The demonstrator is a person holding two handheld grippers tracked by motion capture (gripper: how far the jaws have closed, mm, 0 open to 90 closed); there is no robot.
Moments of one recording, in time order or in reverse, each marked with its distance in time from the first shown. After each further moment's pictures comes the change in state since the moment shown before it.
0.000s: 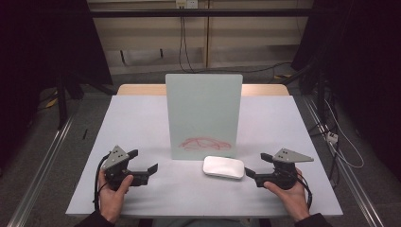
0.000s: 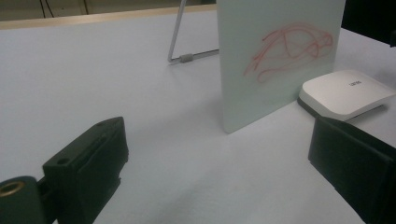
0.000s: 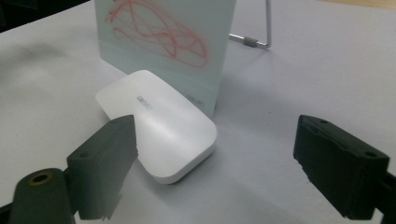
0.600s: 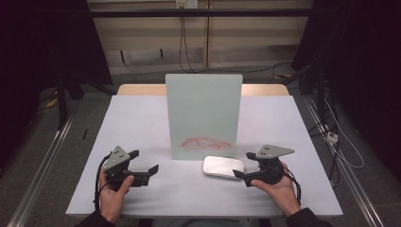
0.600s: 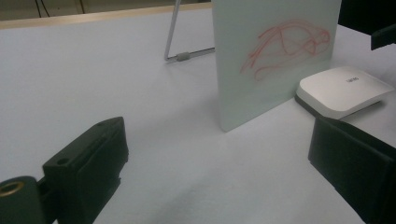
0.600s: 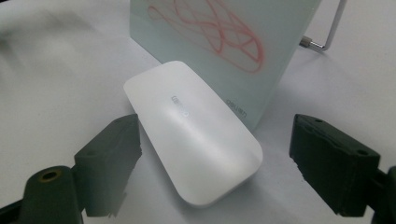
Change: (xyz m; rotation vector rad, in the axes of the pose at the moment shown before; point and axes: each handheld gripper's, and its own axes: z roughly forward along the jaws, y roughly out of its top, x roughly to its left) left arm 0.000 -0.001 0.001 0.011 -0.011 0.009; right arm 0.014 0.017 0.028 0.104 0.108 -0.115
